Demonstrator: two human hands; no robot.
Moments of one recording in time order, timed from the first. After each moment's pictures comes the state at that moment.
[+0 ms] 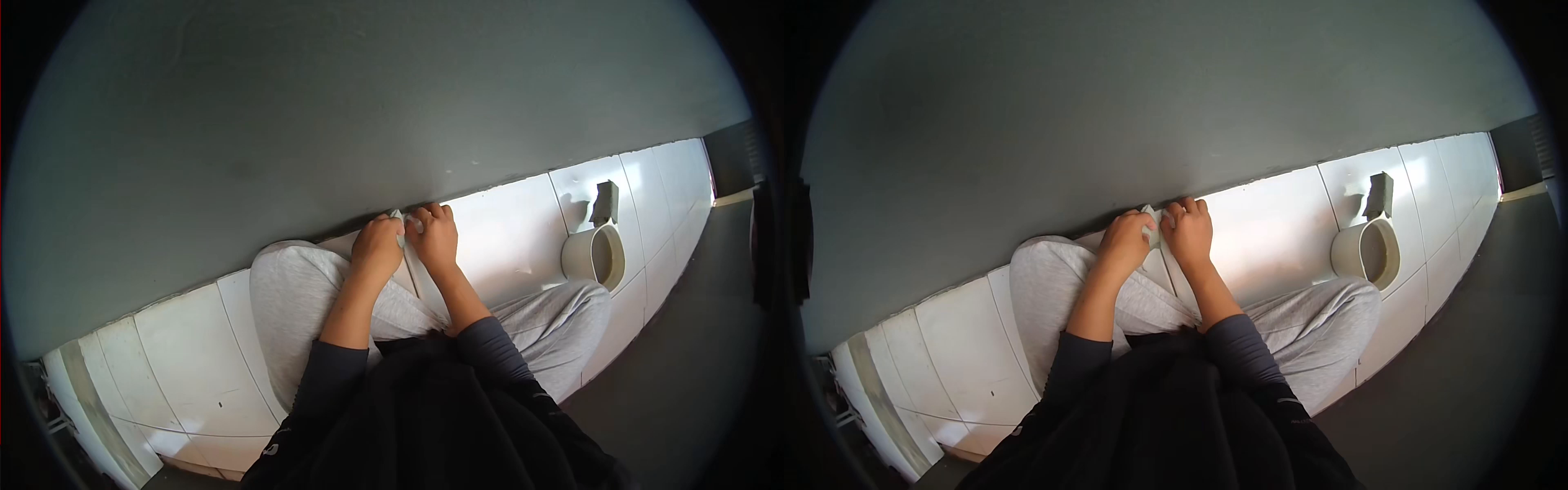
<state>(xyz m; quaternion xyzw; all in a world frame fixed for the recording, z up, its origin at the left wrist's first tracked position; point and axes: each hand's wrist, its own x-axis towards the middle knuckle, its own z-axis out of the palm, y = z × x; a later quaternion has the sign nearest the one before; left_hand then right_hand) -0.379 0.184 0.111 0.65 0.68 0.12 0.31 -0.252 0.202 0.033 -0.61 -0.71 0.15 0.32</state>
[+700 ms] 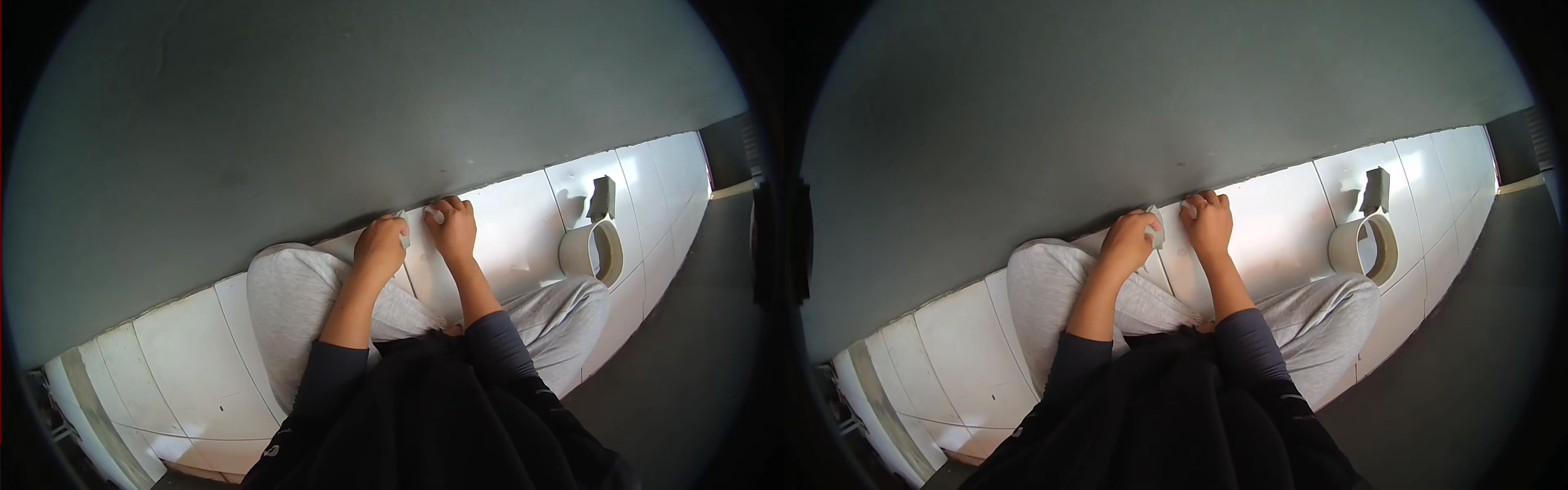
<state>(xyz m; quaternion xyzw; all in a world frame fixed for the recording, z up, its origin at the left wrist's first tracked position) -0.376 0.187 0.103 0.67 0.64 0.13 0.34 -0.222 0.211 0.030 -0.66 -0.69 0.15 0.28</state>
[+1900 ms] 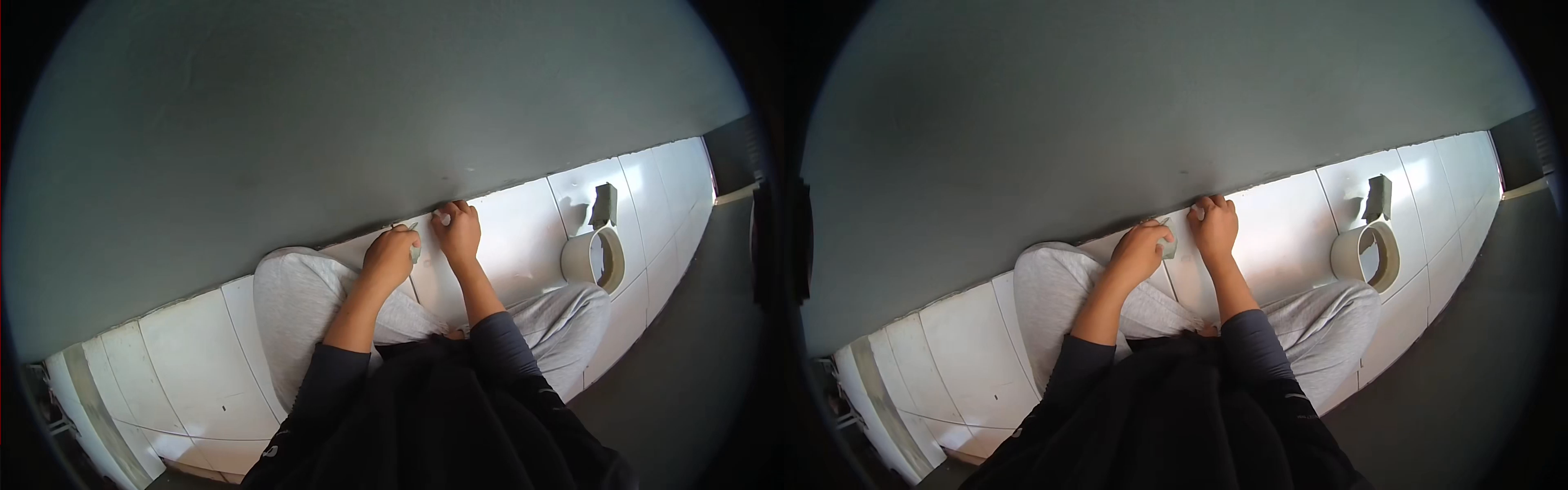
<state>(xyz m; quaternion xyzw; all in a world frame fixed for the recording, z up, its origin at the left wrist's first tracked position) -0.369 0.183 0.112 0.70 0.61 0.10 0.36 -0.220 0.219 0.031 -0.67 -0.66 0.14 0.30</state>
